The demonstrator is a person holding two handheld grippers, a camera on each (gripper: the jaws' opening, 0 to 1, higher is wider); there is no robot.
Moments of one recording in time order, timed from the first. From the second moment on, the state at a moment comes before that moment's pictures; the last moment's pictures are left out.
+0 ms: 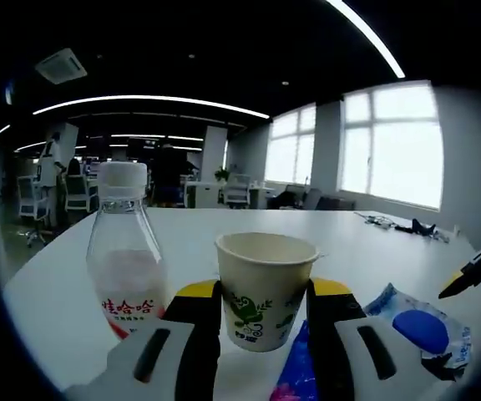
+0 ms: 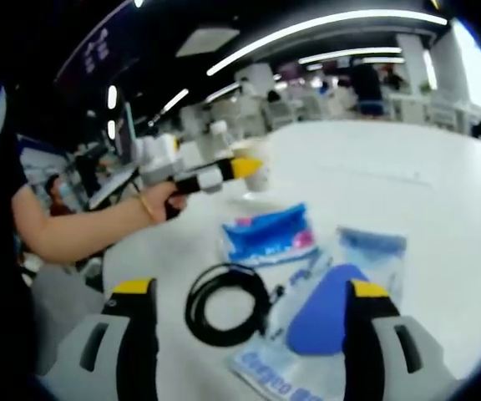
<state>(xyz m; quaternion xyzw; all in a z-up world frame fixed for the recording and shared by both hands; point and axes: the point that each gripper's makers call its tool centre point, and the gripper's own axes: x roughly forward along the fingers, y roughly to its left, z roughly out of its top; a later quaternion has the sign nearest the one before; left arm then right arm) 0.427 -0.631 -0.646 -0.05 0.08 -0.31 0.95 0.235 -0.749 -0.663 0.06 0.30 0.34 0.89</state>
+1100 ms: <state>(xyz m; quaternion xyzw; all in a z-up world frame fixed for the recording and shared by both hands) 0.448 -0.633 -0.688 -0.04 0.11 -0.26 0.96 0.235 -0.762 -0.676 0.06 0.31 0.33 0.89</state>
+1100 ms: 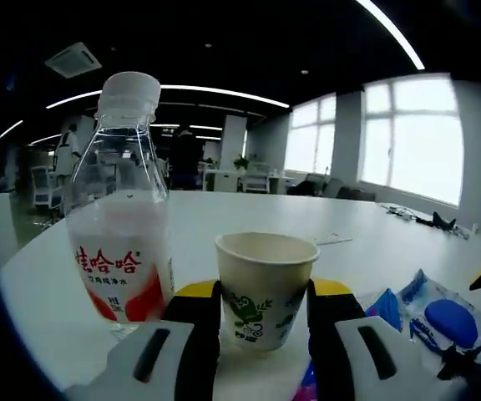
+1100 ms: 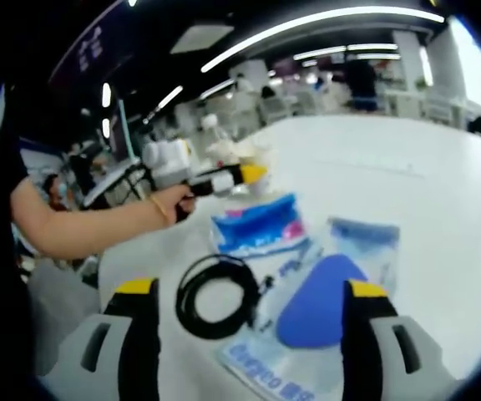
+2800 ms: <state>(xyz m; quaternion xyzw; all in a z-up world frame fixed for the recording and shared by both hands) 0.403 -0.645 -0.676 -0.05 0.17 -0.31 0.94 0.259 -0.774 -0.646 0.07 0.25 0.31 0.92</state>
